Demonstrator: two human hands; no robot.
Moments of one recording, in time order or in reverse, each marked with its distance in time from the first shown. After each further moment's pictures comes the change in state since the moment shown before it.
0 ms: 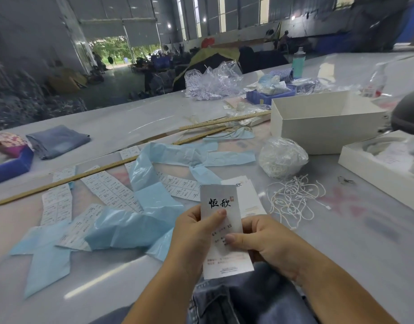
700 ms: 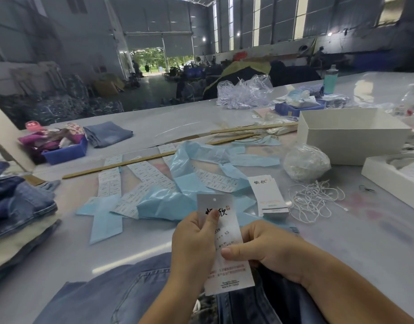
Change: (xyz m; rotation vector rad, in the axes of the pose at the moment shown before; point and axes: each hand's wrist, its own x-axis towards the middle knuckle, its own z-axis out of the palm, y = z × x) left_hand -0.103 0.002 -0.038 0.353 0.364 0.263; right_hand -0.058 -0.005 0.056 -0.117 -0.365 -0.014
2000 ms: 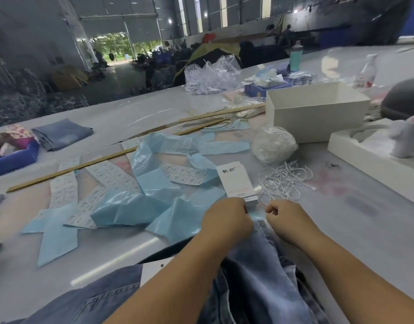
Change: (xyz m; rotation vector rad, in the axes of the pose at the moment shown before) left_hand 0.050 0.001 0.131 0.977 -0.529 0.203; right_hand 0.015 0.081 -0.137 -0.744 0.832 0.196
